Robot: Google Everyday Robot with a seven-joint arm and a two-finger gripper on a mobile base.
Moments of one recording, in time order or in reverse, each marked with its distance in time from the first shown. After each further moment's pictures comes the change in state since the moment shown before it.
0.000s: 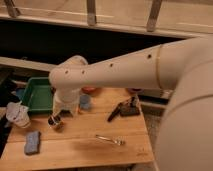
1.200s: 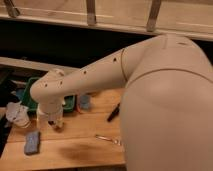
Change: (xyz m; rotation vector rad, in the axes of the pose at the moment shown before) arm 0.025 0.054 0.059 -0.025 0.076 -0.100
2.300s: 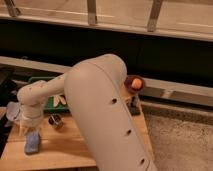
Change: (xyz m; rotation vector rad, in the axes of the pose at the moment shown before) arm -0.022 0.073 0.116 -0.105 0.213 -0.117
